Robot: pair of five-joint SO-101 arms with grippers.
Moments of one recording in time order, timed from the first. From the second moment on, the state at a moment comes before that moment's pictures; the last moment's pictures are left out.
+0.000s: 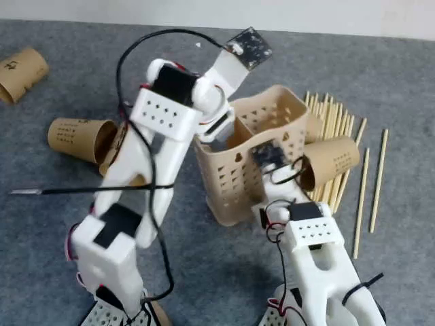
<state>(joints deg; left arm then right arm) 21.6 14.5 -39.8 100.4 -16.7 -14.9 -34.2 67.9 46.5 14.1</state>
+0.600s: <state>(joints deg) 16.7 1.7 -40.7 100.9 -20.5 -7.7 -32.6 48.8 35.2 6.9</state>
